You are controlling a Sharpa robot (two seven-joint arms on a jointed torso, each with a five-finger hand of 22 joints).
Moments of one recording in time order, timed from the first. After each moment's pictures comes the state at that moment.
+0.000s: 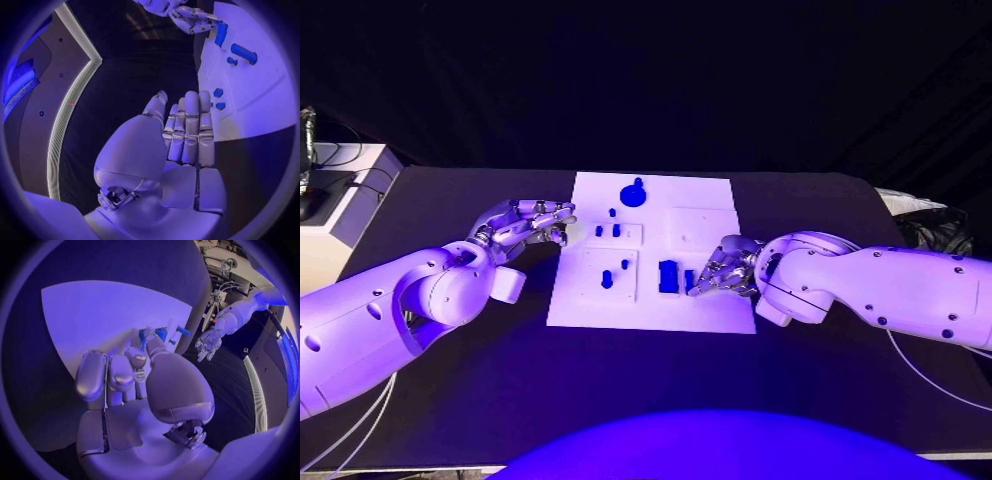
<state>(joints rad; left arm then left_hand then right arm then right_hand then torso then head) 0.91 -0.86 0.19 1.43 -0.24 -0.11 0.22 1.48 0.04 -0.13 0.04 0.34 1.00 0.18 0.10 0.07 1.15 0.10 0.15 0.07 1.08 0.03 0.93 0.39 0.11 1.11 0.04 0.27 1.22 1.11 -0.91 -0.13 1.69 -0.98 -0.27 -0.56 1.19 0.01 0.01 -0.06 0.19 1.25 0.02 0.11 0.42 1.37 -0.05 0.83 1.25 1.44 -0.11 1.18 0.97 0.06 1.44 -0.12 1.12 1.31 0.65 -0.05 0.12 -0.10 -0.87</state>
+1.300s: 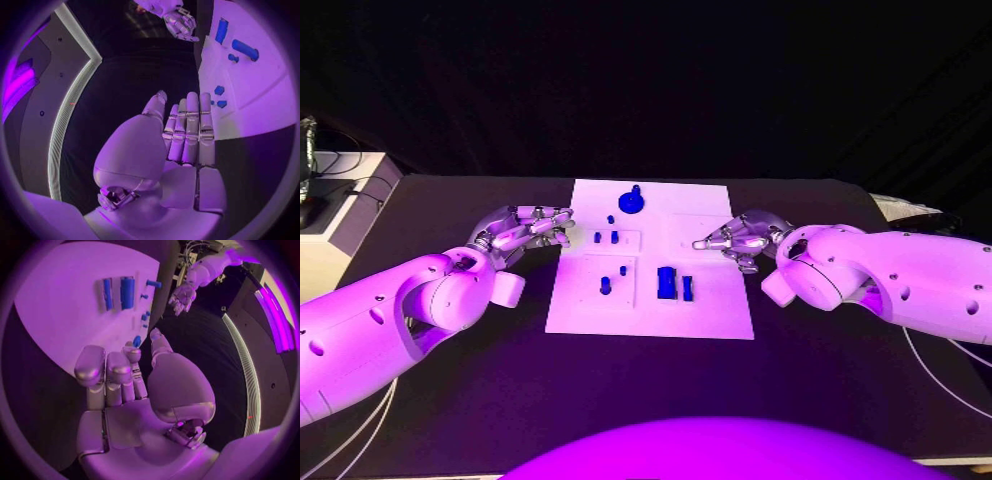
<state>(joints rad) 0.91 -0.85 0.19 1.40 -0.23 -0.12 0.23 1.47 0.03 -0.13 0.04 0.34 0.99 0.18 0.10 0.07 1.12 0.12 0.16 0.07 1.00 0.06 0.73 0.27 0.11 1.05 0.07 0.10 1.09 1.13 -0.97 -0.12 1.60 -0.57 -0.42 -0.13 1.15 -0.04 -0.12 0.02 0.27 1.08 0.10 0.07 0.24 1.30 0.00 0.80 1.20 1.43 -0.07 1.11 0.89 0.06 1.42 -0.09 0.98 1.31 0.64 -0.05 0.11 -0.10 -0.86</state>
